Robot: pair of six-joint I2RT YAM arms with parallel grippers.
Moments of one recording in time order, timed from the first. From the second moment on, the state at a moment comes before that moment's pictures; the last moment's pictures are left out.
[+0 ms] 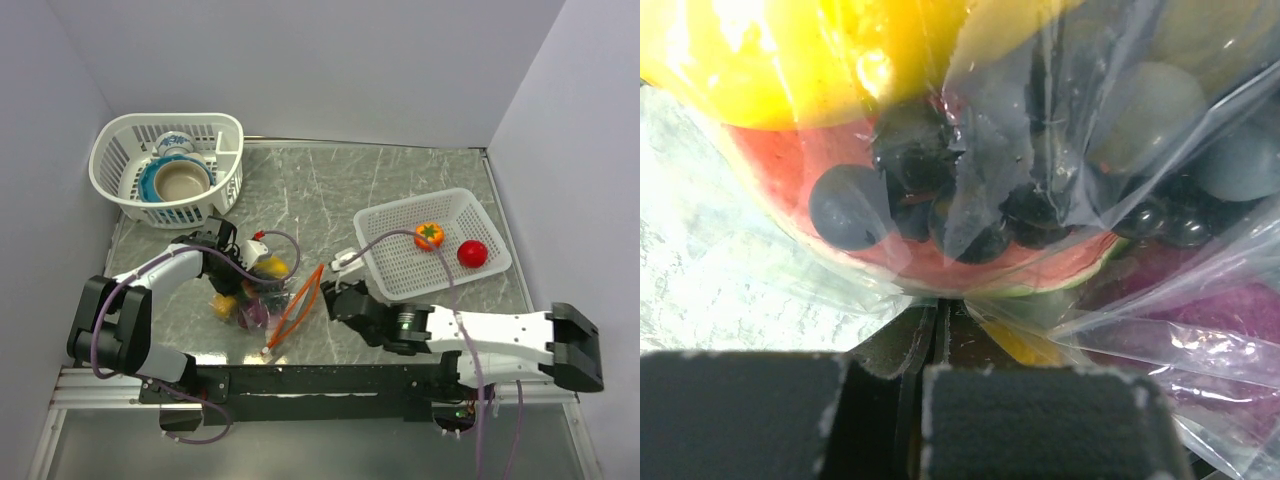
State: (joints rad) left arm -0.28 1.44 0.77 -0.61 0.26 0.61; right arm 1.28 1.11 0.67 -0.17 0.72 0.43
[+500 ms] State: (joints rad) left arm -0.28 1.44 0.77 -0.61 0.26 0.61; right arm 1.32 1.49 0.83 0.01 0.53 0.35
